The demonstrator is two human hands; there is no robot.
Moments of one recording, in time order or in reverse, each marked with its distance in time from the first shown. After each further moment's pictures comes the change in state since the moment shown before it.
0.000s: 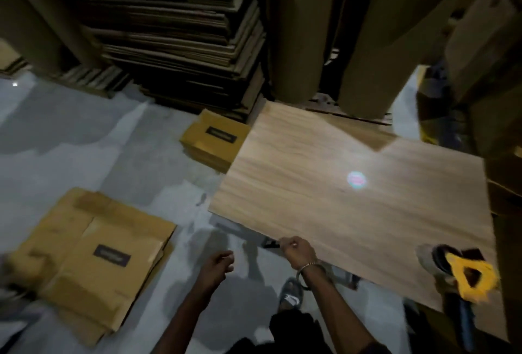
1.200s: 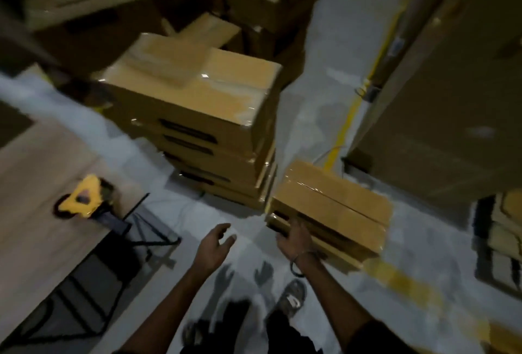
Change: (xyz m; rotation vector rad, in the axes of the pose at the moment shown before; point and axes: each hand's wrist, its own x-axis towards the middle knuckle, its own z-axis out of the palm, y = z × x) left_hand -0.342 -0.191 0.615 1.201 -0.994 0.671; right_hand -0.406 0.677 -0.189 0.663 0.710 0.666
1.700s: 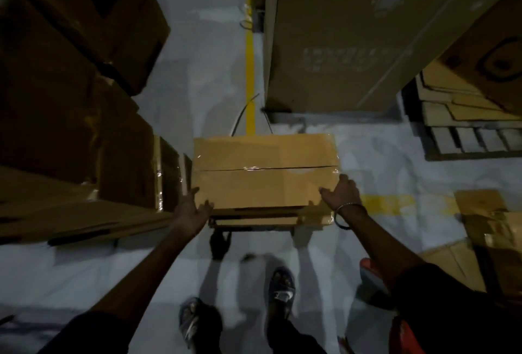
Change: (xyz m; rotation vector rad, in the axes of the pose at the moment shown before) left_hand 0.298 0.044 0.217 0.360 -0.255 0.202; right_hand 0.226 0.291 -0.089 0.262 0.427 0.502
